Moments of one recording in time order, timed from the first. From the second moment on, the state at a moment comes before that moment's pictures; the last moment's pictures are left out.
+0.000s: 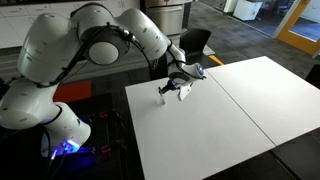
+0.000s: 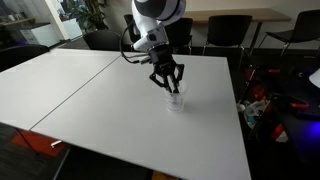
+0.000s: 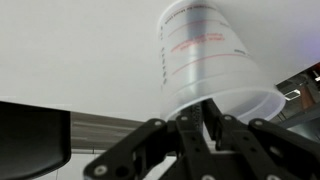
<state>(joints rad) -0.12 0.74 0.19 -1.76 0.41 2.02 -2.34</state>
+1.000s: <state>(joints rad) -0.14 0.64 0.20 -1.82 0.42 2.02 -2.34</state>
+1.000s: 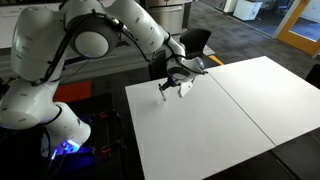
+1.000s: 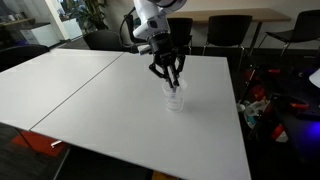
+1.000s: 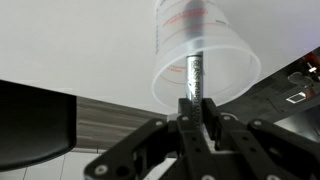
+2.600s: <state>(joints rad) -0.69 0.29 0.71 -2.10 0.75 2.15 -2.60</state>
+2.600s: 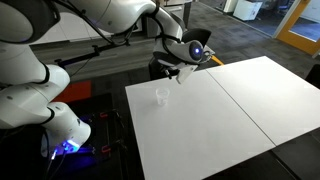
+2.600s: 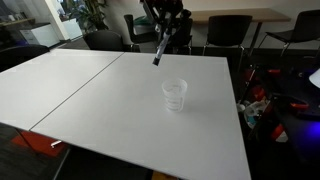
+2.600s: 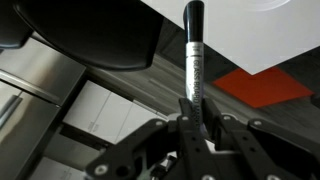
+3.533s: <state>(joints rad) -0.09 0.31 0.13 -2.11 0.73 2.56 -1.98</state>
